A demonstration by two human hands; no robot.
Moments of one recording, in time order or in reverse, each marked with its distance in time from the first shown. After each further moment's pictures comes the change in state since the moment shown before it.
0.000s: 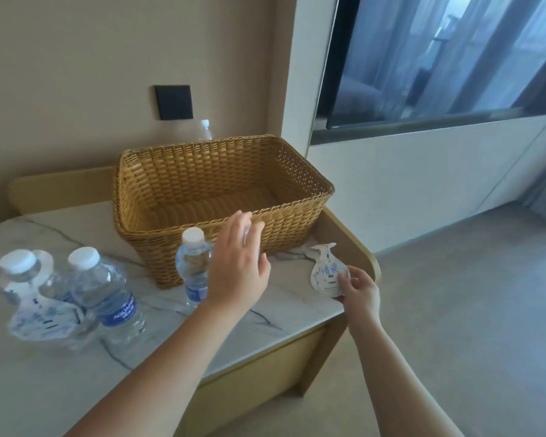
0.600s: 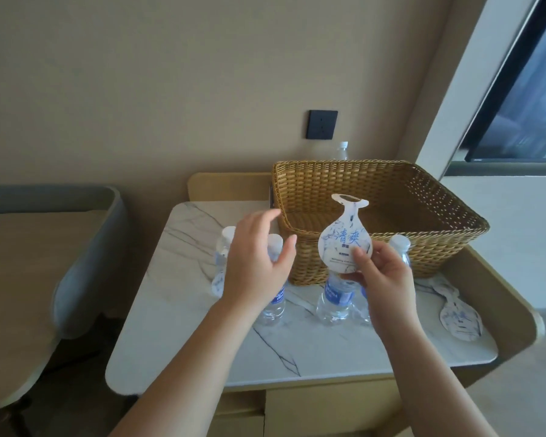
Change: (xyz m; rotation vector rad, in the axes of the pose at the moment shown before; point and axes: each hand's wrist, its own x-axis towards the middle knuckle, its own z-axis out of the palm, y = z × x) left_hand -0.068 -0.116 -0.159 -0.146 0.348 -0.299; right_hand -0.158 -0.098 0.163 0.286 -0.587 -0.316
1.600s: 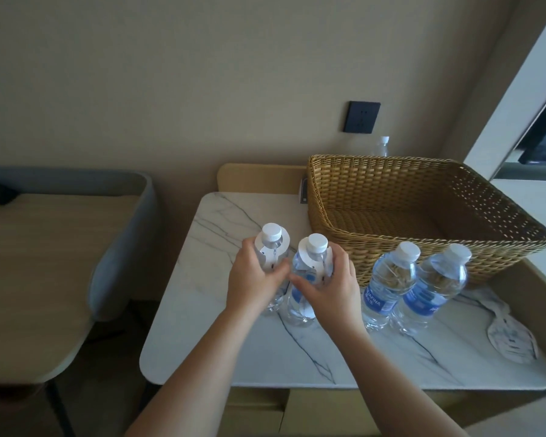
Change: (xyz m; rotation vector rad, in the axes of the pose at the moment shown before) left_hand -0.025 -0.102 0.005 -0.100 -0.097 -0.583; right_hand -0.015 0.064 0.103 -0.675 -0.121 -0.053
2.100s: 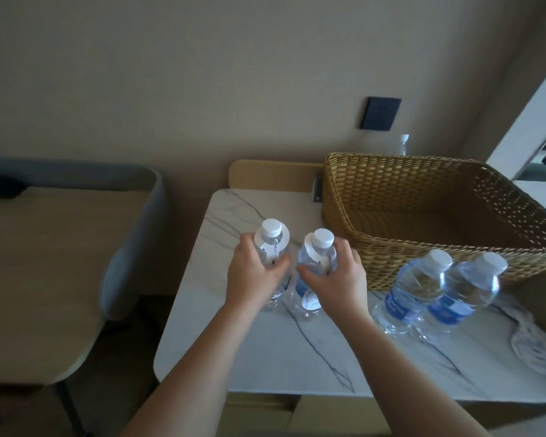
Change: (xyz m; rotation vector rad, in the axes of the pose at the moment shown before) left_hand 0.025 -0.014 -0.024 0.041 0.035 -0.006; right_hand 0.025 -0.016 0.028 -0.064 0.010 -0.020
